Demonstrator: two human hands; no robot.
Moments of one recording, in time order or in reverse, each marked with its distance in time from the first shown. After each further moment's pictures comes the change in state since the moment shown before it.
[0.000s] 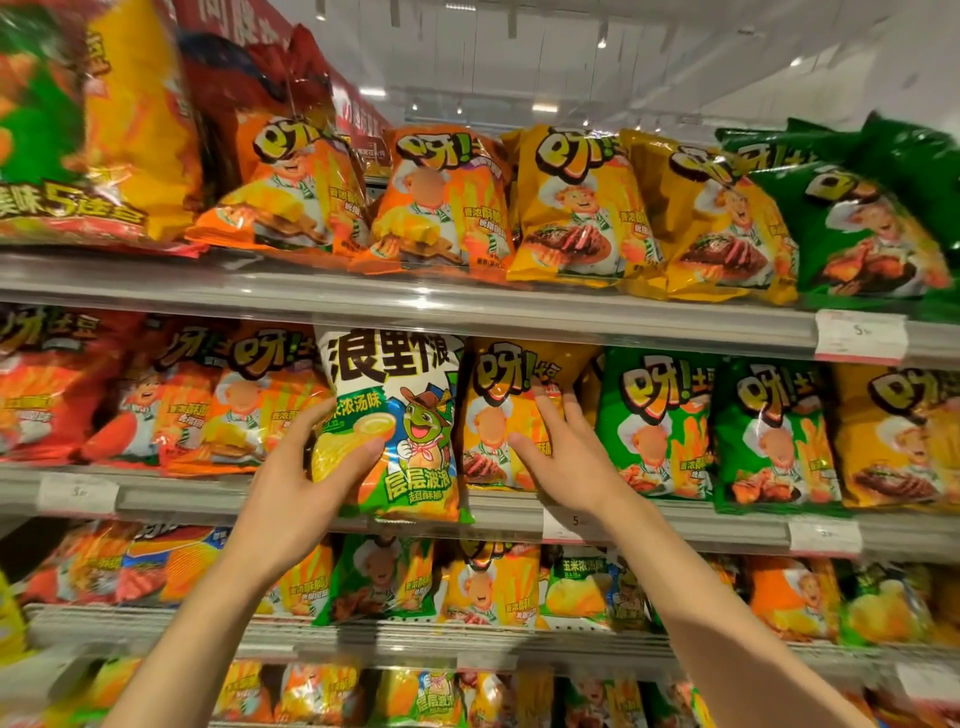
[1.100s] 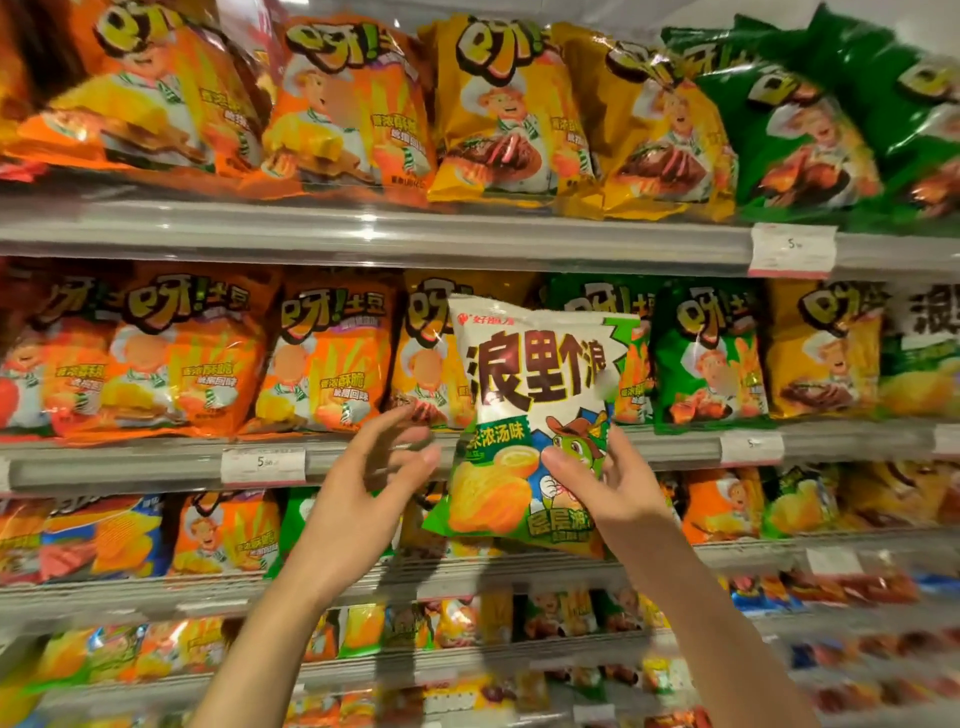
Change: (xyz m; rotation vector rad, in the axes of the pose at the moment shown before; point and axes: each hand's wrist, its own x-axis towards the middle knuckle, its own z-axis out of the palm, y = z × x) left_hand -0.049 0.008 0.090 -0.240 -0.306 -0.022; right_hand -0.135 0.033 -0.018 1.001 0.117 0.242
